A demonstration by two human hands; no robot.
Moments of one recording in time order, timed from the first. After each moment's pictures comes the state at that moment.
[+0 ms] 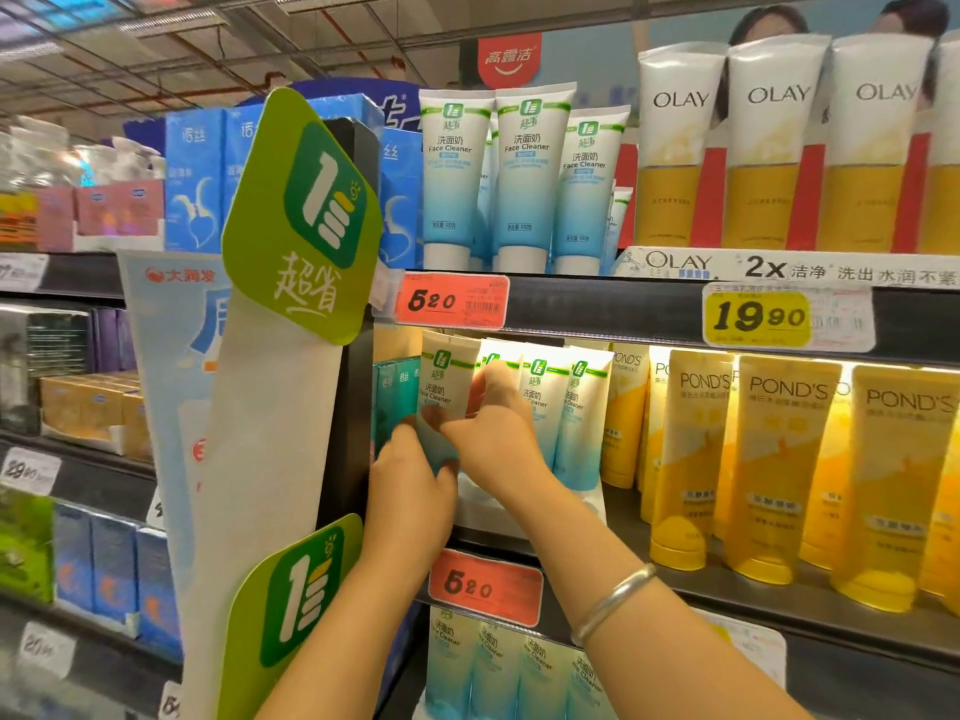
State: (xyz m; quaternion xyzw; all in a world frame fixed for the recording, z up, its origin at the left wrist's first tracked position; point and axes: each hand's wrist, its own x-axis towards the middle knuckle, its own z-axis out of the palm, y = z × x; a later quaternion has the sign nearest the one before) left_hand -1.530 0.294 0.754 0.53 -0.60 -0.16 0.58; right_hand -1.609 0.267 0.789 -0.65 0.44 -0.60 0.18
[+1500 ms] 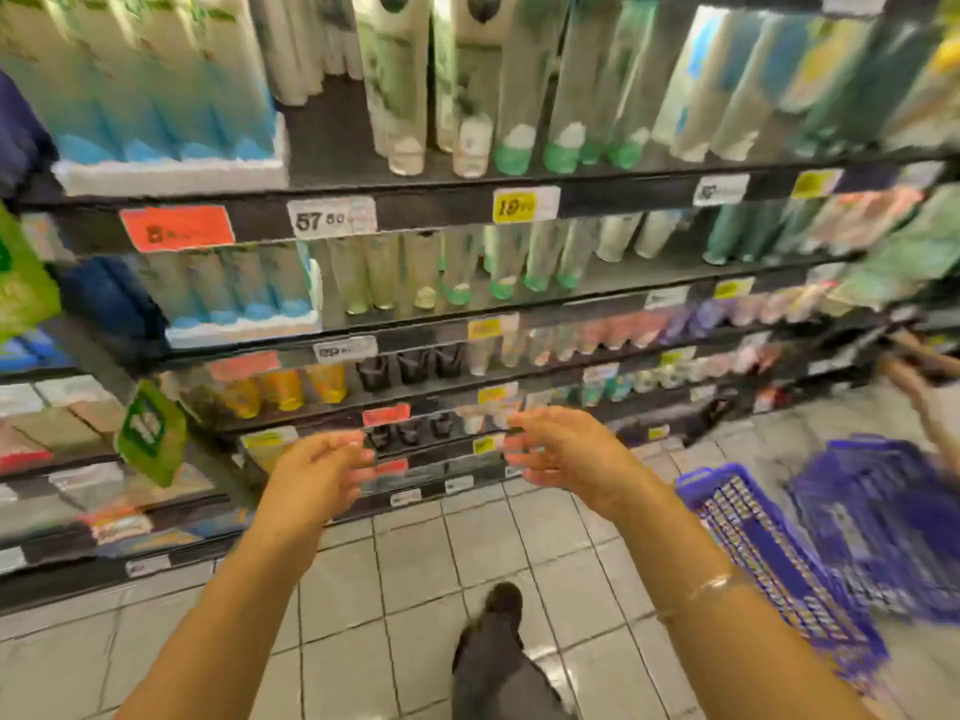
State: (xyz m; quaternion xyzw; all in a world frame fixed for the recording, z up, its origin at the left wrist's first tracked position) left_hand -1.556 0.570 0.455 0.54 -0.50 -0.64 0.22; right_hand -1.755 0.689 0.480 -0.16 0.70 -0.47 0.52
